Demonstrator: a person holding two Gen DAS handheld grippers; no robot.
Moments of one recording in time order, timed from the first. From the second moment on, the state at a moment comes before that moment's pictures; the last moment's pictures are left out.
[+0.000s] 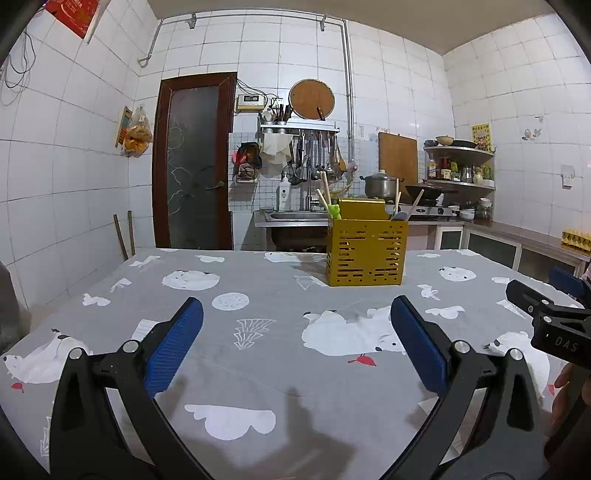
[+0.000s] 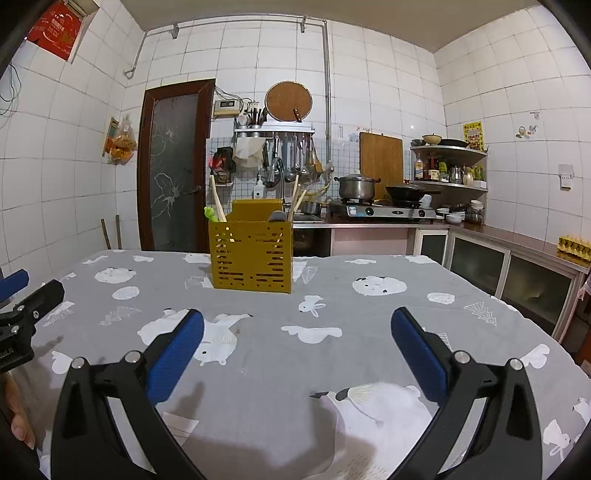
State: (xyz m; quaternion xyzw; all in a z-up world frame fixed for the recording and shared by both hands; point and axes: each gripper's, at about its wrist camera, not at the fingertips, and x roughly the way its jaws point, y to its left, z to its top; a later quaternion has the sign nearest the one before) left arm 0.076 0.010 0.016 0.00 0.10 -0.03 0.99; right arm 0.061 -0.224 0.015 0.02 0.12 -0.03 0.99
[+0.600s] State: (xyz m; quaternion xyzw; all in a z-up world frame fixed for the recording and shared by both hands) left arm 0.073 0.011 0.016 0.00 0.09 -0.03 1.00; right arm 0.060 -0.226 0.016 0.02 0.11 -0.02 0.99
